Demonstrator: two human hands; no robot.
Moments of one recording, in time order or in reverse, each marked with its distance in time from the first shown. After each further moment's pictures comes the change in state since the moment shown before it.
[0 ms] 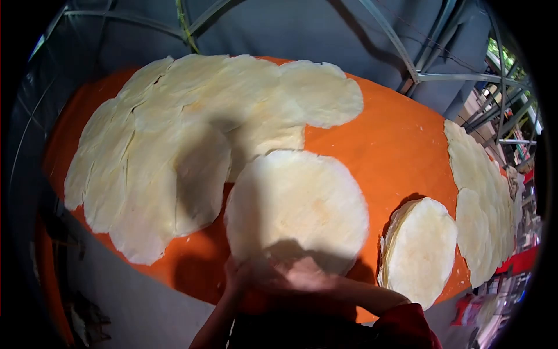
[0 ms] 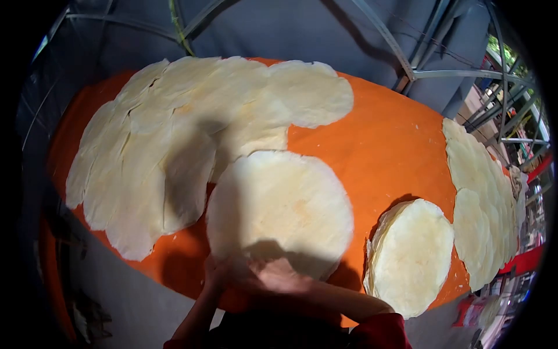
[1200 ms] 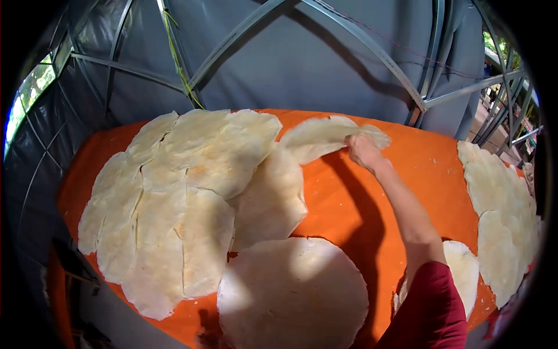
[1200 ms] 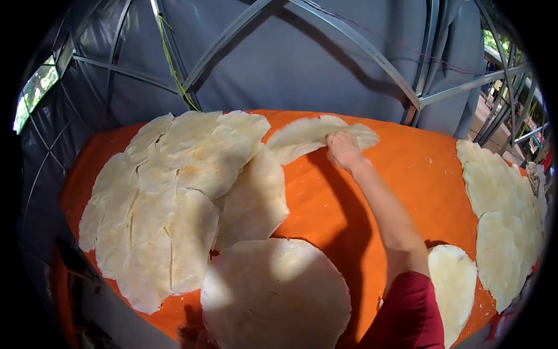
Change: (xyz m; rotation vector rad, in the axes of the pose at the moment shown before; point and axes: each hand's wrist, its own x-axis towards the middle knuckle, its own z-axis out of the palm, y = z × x) left_hand -0.052 0.038 -0.034 0.147 0.408 0.149; right_hand 0.147 0.355 -0.147 -0.506 0.164 0.402
